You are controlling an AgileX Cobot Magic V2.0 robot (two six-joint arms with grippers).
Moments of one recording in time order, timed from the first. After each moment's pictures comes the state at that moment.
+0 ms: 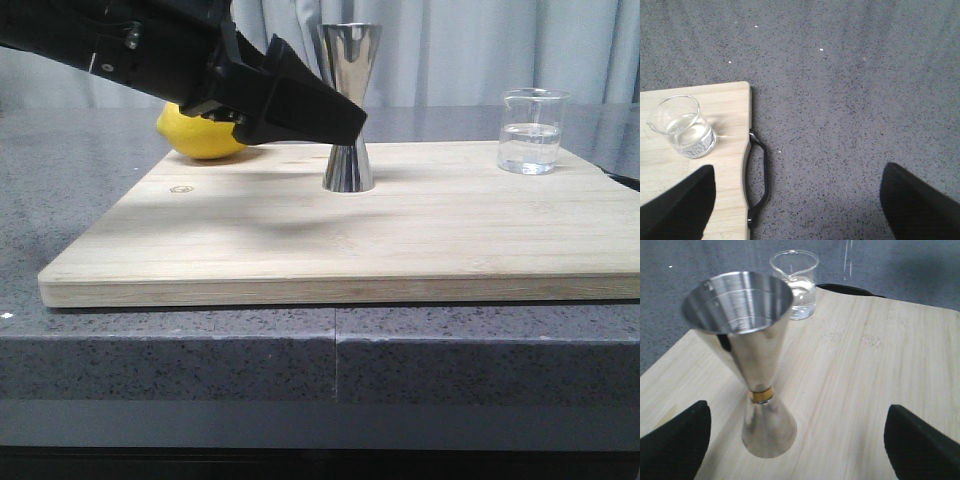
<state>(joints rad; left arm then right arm) -0.45 1.68 -1.04 -1.62 0.74 2.04 -0.04 0.87 -0.79 -0.12 0.50 0.19</state>
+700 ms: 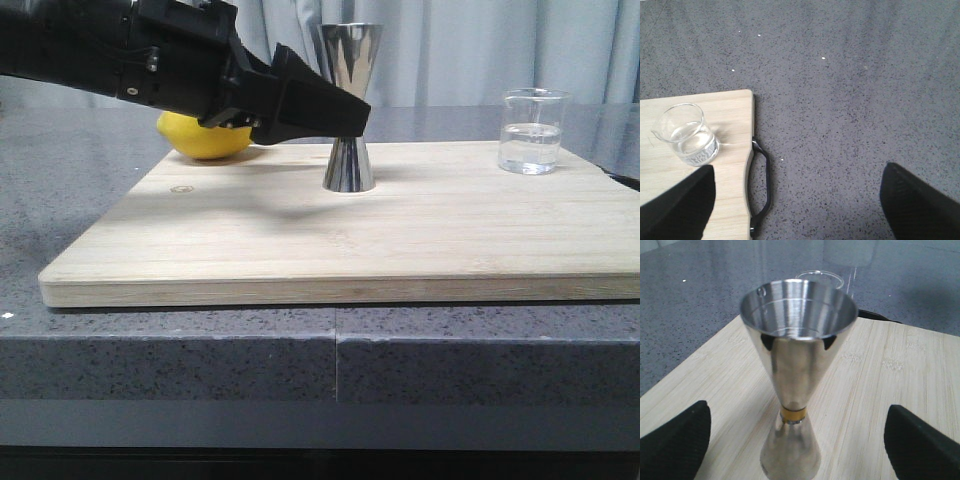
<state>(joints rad) -0.42 1.79 -1.08 -1.77 0.85 2.15 -0.04 0.87 -0.79 -0.12 0.47 0.19</state>
